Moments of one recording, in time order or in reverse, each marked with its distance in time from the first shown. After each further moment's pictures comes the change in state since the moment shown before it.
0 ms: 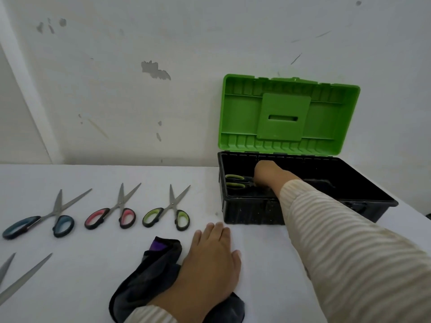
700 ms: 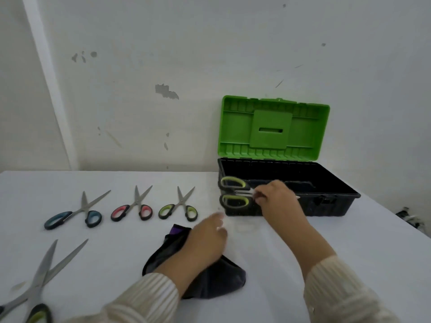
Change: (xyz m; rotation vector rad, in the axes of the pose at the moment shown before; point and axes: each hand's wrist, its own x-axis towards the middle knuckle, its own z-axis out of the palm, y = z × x) left_hand -0.031 -0.013 -0.044 -0.653 0.014 -0.105; right_hand -0.176 -0.008 0.023 0.395 0.539 -0.118
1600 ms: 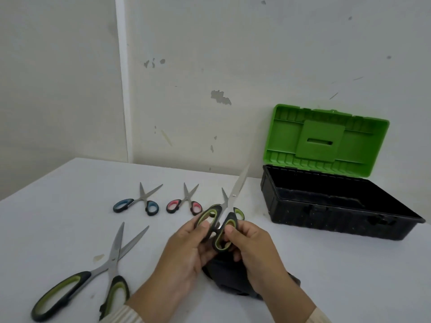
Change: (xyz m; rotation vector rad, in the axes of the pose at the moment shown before) left_hand -0.073 -0.061 -0.088 -1.258 0.230 -0.141; right_hand -0.072 -0.154 0.053 1.236 -0.307 0.325
